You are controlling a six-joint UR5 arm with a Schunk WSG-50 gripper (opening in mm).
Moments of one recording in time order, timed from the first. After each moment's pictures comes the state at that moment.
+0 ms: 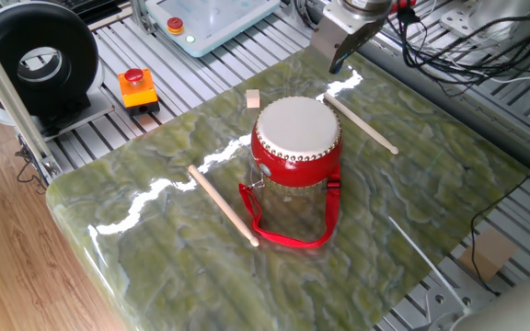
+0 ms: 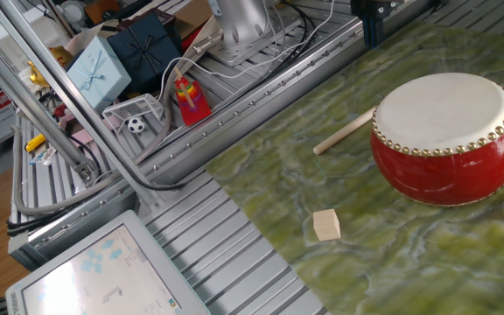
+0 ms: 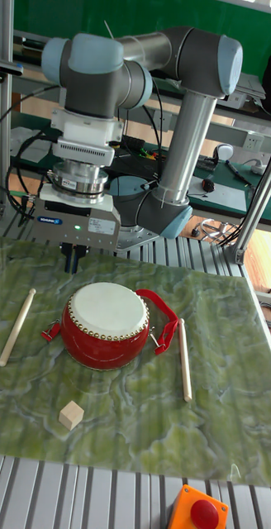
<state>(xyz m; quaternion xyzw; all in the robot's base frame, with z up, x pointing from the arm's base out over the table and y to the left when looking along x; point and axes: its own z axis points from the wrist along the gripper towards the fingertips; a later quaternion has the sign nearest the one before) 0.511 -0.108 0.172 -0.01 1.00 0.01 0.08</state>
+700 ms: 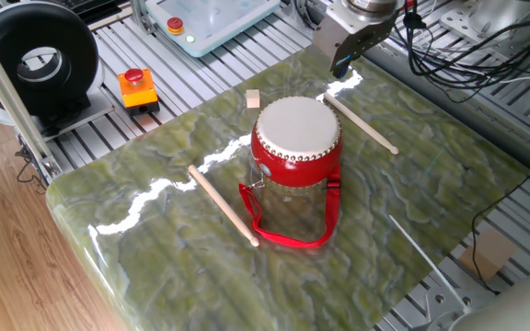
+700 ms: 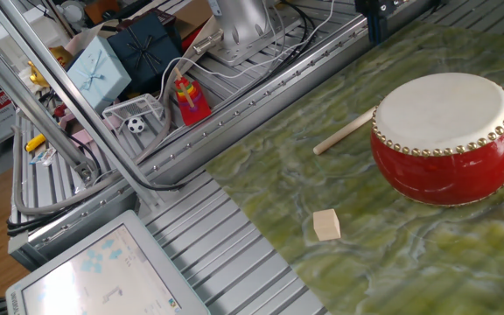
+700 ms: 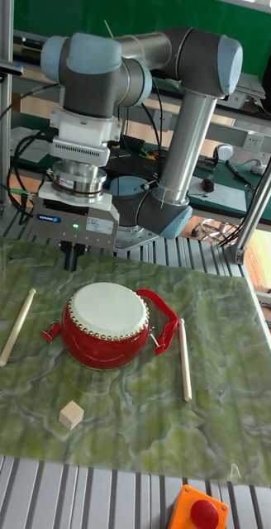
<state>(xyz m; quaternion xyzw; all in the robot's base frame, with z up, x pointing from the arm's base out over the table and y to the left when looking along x) 0.499 -0.121 0.172 -0.01 1.00 0.00 0.05</state>
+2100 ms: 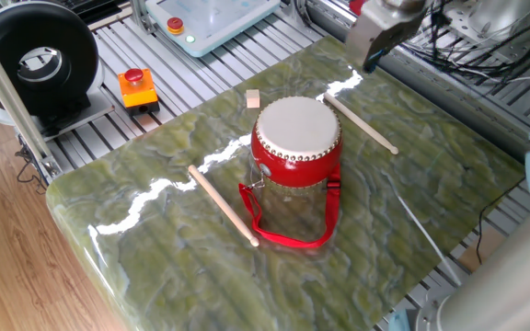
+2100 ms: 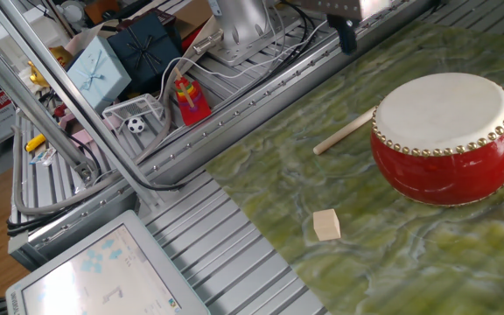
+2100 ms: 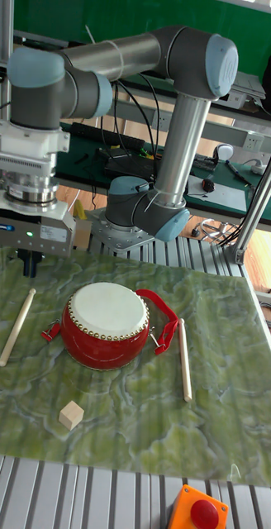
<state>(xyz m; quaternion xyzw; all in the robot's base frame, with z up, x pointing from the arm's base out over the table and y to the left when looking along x) 0.500 -0.180 0.129 0.03 1.00 0.01 0.06</state>
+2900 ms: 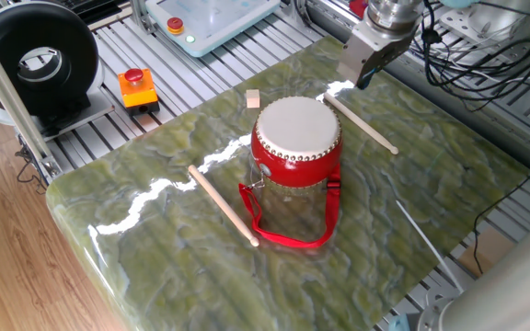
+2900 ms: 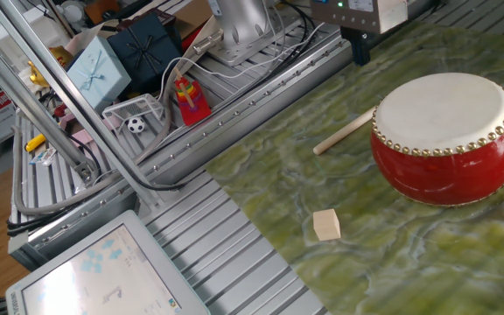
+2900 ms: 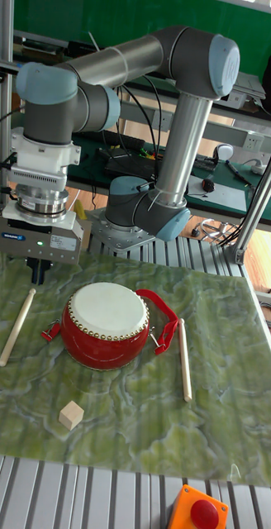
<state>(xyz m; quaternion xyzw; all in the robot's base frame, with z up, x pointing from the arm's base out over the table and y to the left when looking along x) 0.495 -0.172 0.116 0.00 1.00 0.00 0.06</state>
